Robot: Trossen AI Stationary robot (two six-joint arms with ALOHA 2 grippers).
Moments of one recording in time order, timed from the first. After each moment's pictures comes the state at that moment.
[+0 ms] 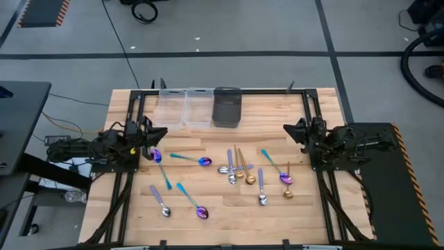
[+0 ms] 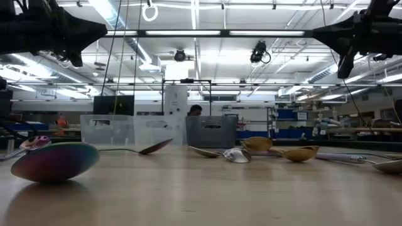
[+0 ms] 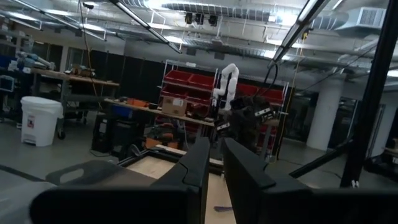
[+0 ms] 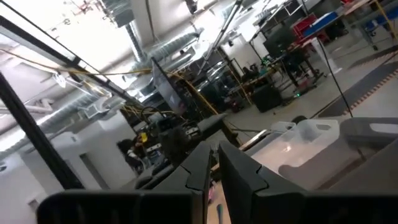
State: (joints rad) left arm 0.00 0.04 0.01 0.33 -0.29 -0.15; right arm 0.11 0.01 0.01 0.32 0.42 0.47
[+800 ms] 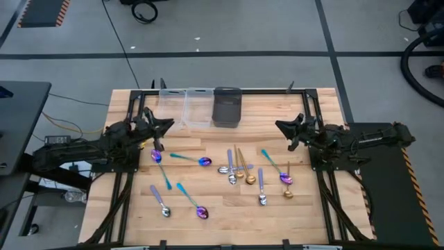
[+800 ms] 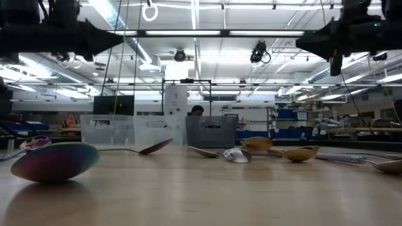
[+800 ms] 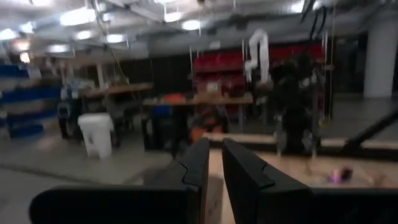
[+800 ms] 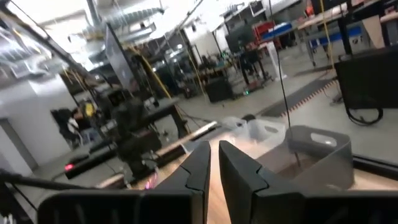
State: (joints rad) left arm 0.26 0.39 0.08 0.55 -0.14 0.10; right arm 0.06 0.43 0.12 0.45 0.50 0.32
